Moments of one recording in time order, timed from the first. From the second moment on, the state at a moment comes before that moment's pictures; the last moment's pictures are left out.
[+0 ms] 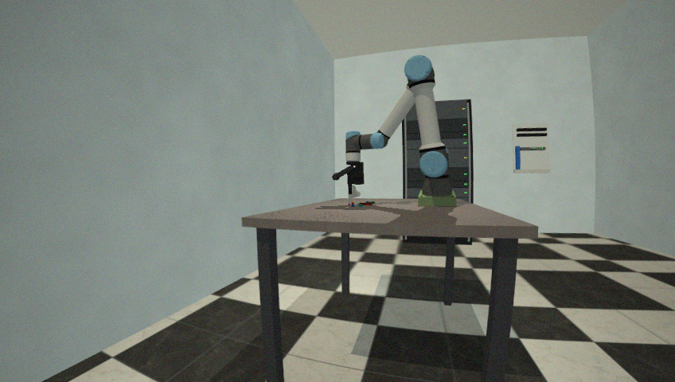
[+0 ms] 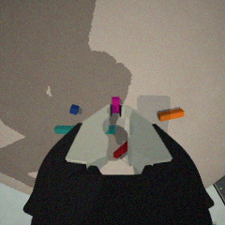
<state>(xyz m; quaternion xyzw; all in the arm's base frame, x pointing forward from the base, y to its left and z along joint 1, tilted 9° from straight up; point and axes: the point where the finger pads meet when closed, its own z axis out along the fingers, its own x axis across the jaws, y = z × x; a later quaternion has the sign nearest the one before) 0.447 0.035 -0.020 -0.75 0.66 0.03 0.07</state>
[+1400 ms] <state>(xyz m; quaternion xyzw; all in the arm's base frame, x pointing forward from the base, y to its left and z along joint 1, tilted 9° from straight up) 0.444 0.021 0.074 -0.75 0.66 0.03 0.07</state>
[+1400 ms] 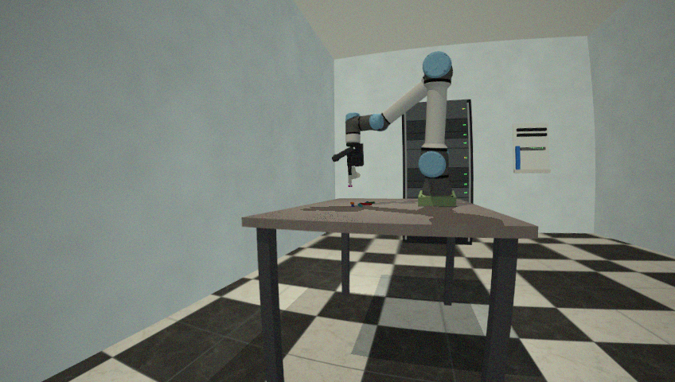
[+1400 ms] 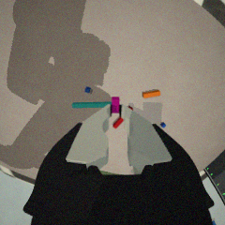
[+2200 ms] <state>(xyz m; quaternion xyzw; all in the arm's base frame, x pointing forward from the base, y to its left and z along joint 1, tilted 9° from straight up) 0.436 -0.016 0.073 -0.74 0.67 0.03 0.06</state>
